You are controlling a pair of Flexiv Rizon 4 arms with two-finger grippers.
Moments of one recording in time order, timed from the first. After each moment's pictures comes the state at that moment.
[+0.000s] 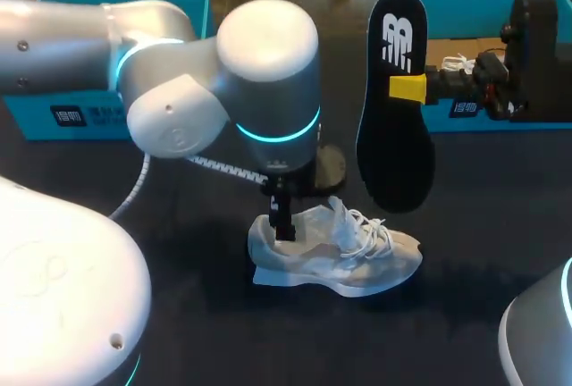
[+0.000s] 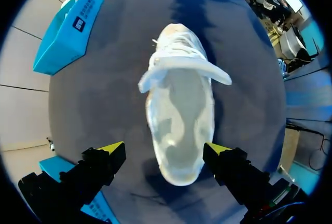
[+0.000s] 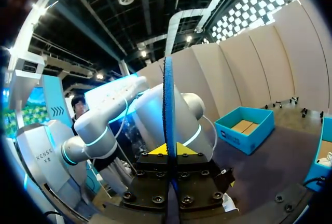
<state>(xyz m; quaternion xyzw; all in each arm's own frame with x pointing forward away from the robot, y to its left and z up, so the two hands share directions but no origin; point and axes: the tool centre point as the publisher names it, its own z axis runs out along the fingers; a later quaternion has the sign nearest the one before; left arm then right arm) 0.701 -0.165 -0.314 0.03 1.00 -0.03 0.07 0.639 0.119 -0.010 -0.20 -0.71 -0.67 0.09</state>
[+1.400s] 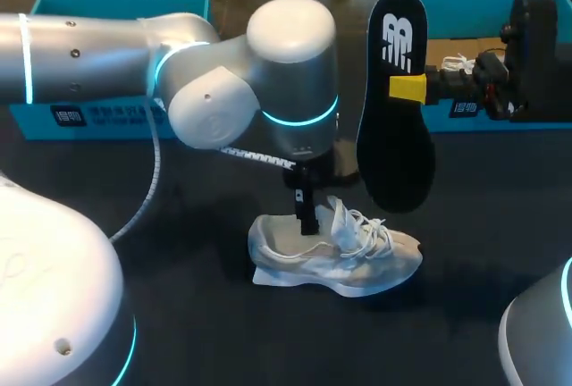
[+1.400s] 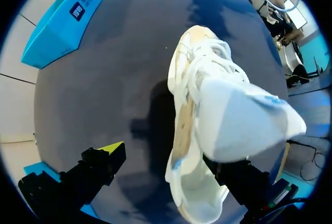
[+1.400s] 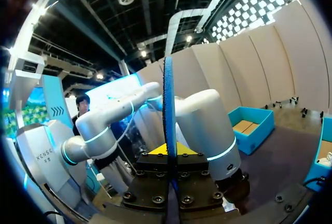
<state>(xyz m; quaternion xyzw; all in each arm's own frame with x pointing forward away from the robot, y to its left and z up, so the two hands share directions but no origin) 0.726 -0.202 -0.361 0.00 1.00 -0.04 0.01 0.639 0.119 -0.010 -0.20 -0.71 -0.67 0.09</state>
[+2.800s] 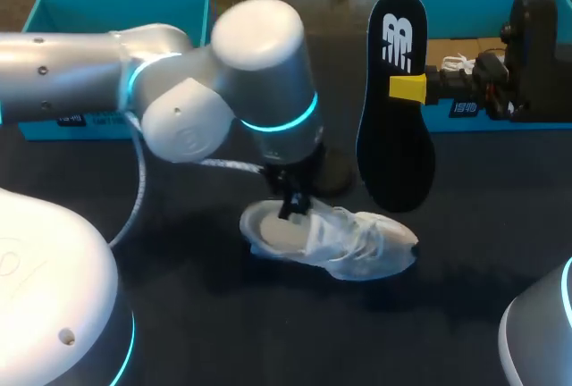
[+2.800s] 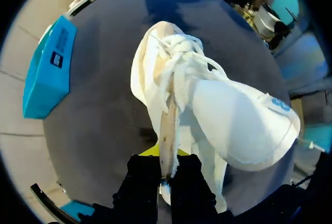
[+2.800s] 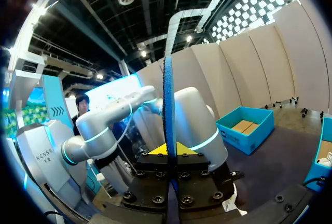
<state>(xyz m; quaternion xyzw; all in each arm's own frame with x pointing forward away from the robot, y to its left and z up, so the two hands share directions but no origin) 0.720 -0.197 -0.337 0.20 0.98 -0.09 0.05 0.639 0.119 -0.010 -0.20 -0.71 -0.67 0.09</state>
